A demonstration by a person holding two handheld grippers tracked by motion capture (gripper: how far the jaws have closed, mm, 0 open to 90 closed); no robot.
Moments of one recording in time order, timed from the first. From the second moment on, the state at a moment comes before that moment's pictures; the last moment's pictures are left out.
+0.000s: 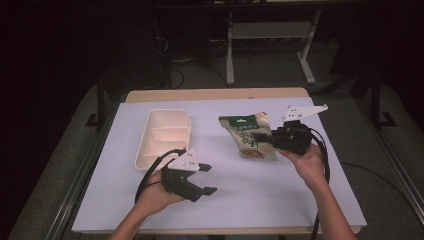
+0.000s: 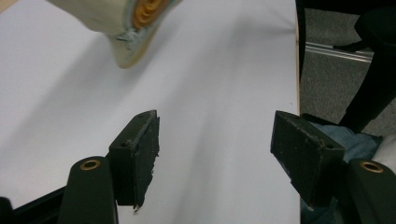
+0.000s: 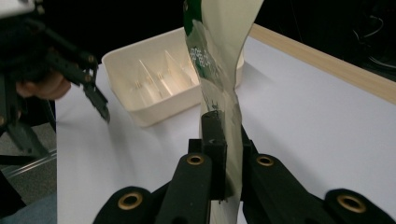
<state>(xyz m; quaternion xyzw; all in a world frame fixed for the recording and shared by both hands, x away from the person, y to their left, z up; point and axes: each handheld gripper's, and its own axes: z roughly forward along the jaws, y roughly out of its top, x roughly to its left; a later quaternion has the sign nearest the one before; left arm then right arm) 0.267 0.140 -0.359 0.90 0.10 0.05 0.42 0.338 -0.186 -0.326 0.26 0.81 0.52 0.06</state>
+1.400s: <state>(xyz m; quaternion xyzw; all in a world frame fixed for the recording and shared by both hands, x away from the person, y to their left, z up) 0.228 0.163 -0.413 0.89 0.09 0.05 0.45 0.366 -0.039 -0.305 0.18 0.80 0.57 0.00</state>
